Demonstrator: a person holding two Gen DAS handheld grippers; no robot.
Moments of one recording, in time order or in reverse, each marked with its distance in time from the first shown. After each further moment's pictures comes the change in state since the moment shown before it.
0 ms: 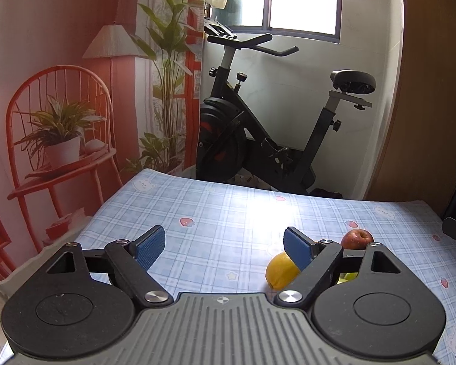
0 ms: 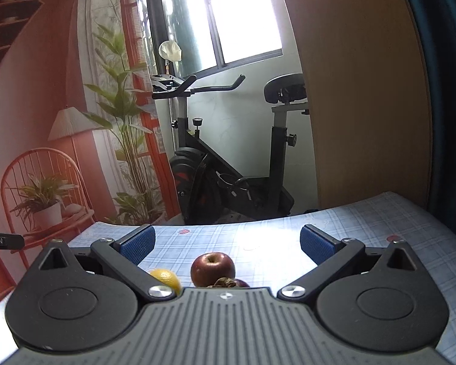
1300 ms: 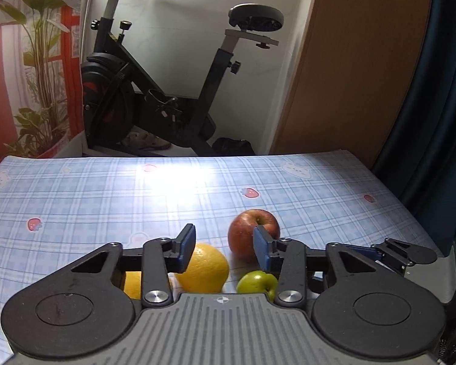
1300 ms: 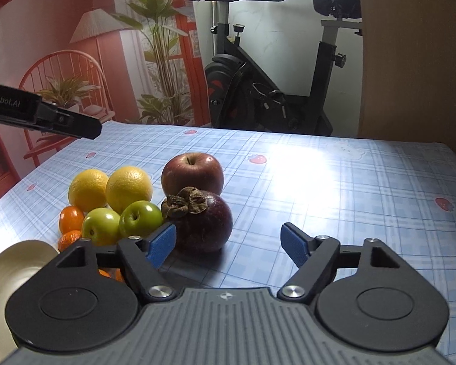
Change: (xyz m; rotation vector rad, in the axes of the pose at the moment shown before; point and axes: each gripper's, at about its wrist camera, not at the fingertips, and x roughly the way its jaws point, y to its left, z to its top) left arm 0.113 -0.097 -0.002 0.130 0.215 -0.397; right arm 0.089 -0.041 -0.053 -0.155 0.369 0.191
